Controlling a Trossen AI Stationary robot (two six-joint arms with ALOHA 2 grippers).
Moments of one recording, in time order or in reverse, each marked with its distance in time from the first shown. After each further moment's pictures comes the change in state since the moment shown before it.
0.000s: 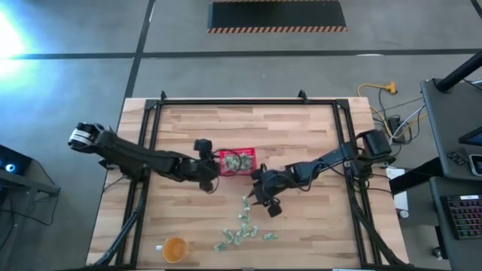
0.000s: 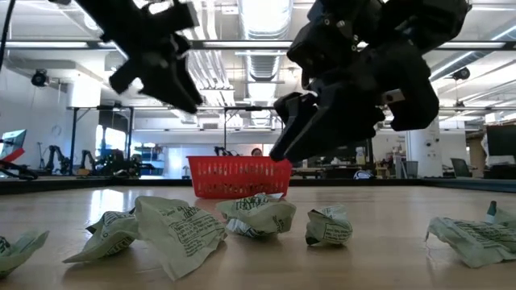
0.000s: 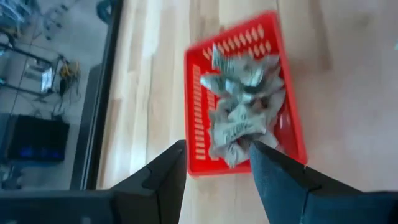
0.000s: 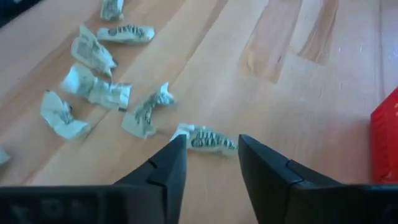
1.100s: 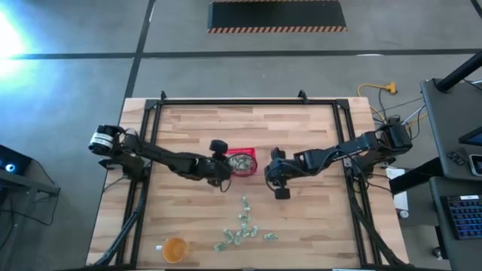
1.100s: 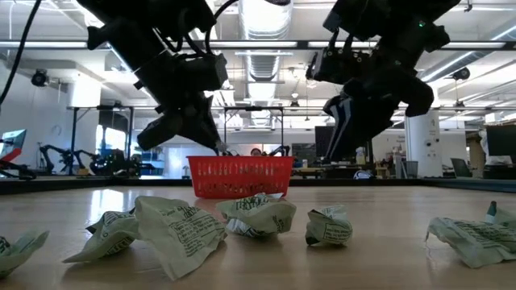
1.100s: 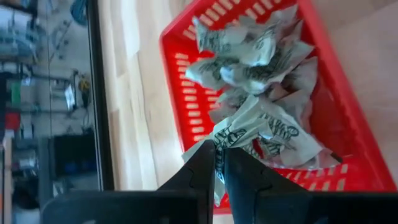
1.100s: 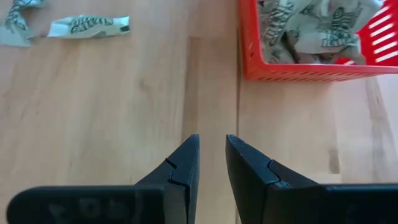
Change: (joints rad) left arm 0.096 0.238 -0.003 0.201 -0.006 0.308; right arm -0.078 -0.229 -0.008 -0.543 0.254 0.218
